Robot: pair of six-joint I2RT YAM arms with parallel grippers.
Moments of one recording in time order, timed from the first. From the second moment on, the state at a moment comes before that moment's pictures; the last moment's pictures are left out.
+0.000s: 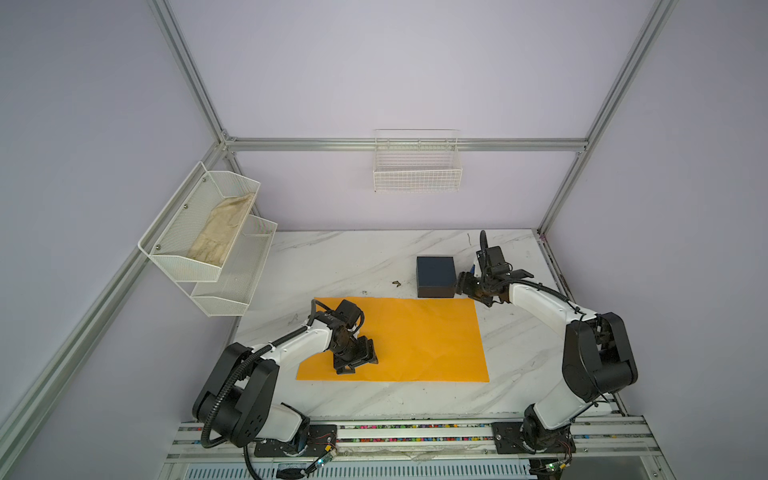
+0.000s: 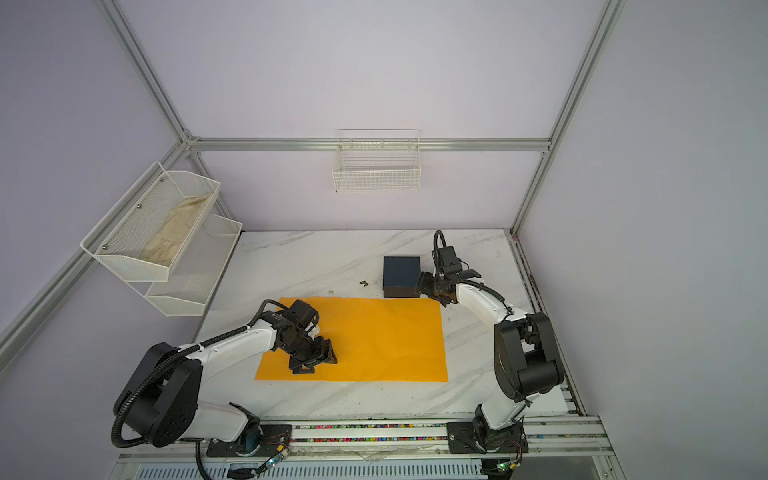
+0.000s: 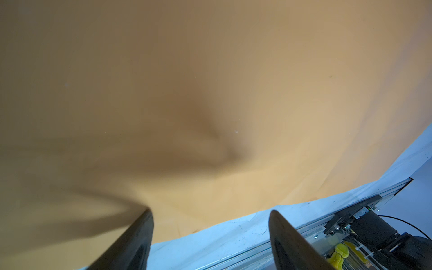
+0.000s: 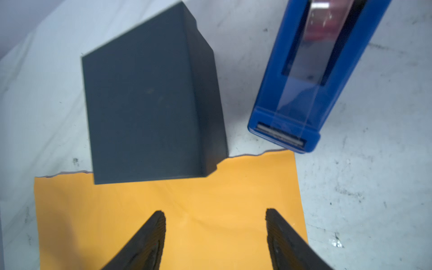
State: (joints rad) left arm -0.47 1.42 0.73 -0.73 0.37 -0.72; right arm 0.29 1.63 1.16 -0.46 -0.13 0.56
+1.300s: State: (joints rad) left arm -0.43 1.54 0.85 -0.67 0.25 -0.58; right arm 0.29 1.78 1.43 -0.49 -0.16 0.57
